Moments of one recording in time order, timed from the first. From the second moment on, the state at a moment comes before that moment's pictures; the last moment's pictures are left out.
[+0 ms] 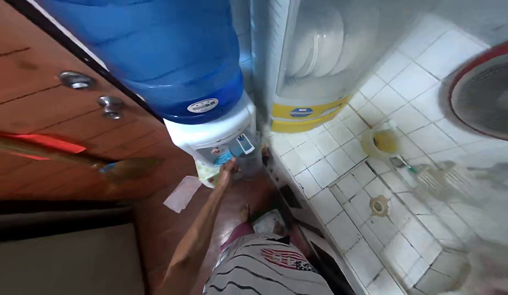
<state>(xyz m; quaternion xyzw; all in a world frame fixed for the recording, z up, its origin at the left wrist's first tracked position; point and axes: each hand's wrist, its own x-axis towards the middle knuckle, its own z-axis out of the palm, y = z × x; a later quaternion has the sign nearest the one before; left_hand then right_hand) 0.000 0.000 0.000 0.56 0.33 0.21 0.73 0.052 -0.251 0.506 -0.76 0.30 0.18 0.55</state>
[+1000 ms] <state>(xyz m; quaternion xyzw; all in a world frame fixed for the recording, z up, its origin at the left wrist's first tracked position) 0.000 -0.011 0.007 0.55 0.36 0.22 0.72 0.286 0.046 0.206 -0.79 -0.47 0.18 0.35</state>
